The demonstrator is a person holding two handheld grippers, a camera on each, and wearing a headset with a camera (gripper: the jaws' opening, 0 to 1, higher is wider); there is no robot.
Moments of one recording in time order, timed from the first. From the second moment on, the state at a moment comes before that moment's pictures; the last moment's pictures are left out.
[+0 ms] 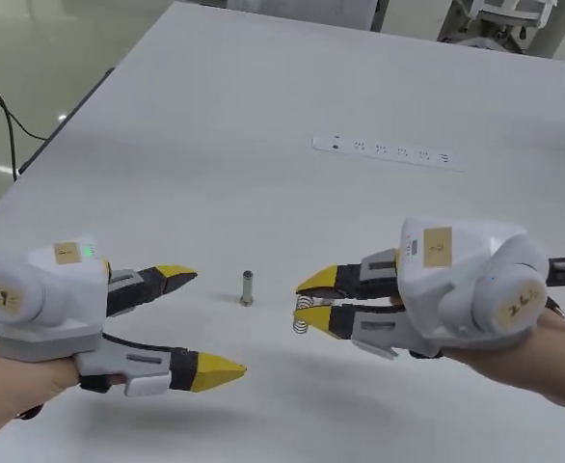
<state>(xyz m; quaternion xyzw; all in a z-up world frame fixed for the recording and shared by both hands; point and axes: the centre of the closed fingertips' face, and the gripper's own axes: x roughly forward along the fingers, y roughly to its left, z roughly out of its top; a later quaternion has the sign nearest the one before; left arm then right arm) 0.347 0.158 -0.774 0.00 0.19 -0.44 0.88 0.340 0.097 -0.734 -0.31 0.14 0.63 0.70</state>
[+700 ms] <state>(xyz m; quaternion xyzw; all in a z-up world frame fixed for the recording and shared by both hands) 0.347 0.170 -0.777 -0.01 0.19 -0.41 0.89 0.359 0.110 -0.739 -0.32 0.13 0.62 0.70</state>
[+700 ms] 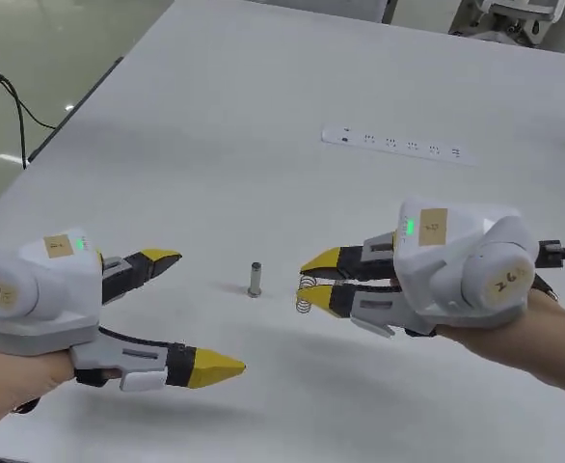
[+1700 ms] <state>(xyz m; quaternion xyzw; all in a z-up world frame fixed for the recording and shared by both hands) 0.346 0.175 -0.776 -0.01 0.19 -0.40 0.90 0.407 0.155 -0.732 -0.27 0.14 0.60 0.74</state>
